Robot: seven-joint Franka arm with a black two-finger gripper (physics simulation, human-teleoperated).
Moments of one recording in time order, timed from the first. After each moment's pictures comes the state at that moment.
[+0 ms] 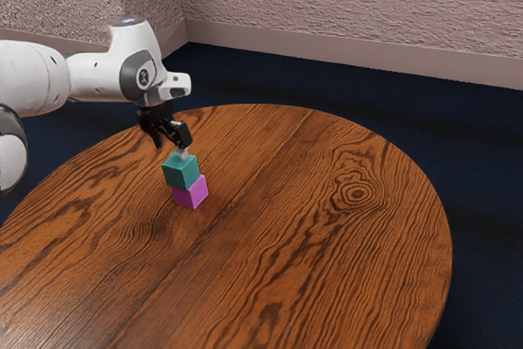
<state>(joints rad) 0.02 0.45 0.18 -1.60 -0.13 2.09 0.39</state>
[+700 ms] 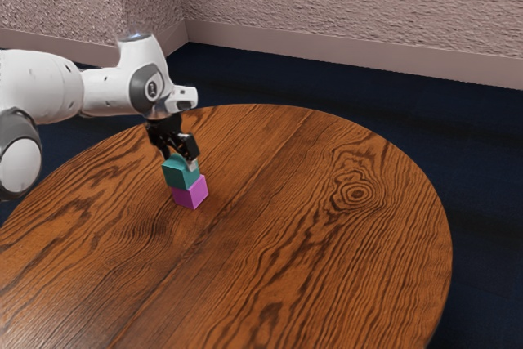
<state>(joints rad) 0.02 0.53 0.18 -1.58 -0.20 2.11 0.45</state>
